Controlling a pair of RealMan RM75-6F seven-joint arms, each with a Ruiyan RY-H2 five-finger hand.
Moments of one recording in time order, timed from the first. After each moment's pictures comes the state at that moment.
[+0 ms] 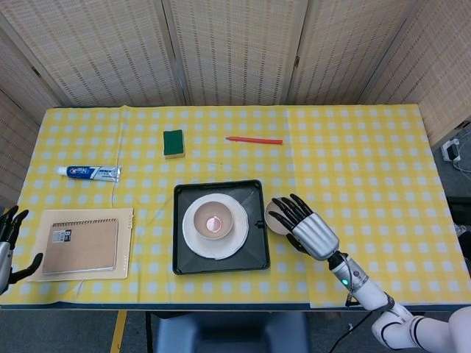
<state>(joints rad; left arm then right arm) -0.10 -1.05 -0.09 -1.64 1.40 1.45 -0.04 0.56 -1.58 -0.06 -1.17 -1.69 1.36 0.00</state>
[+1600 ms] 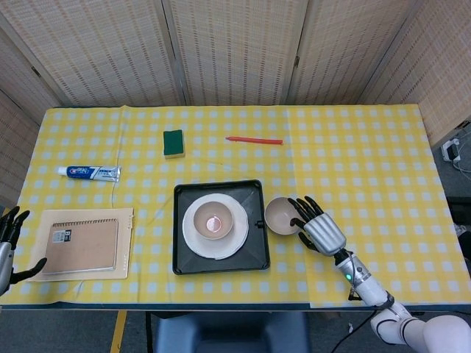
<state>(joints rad) -0.10 -1.05 -0.09 -1.64 1.39 1.45 -0.03 0.51 -1.76 -0.05 -0.77 -1.67 1.29 0.23</state>
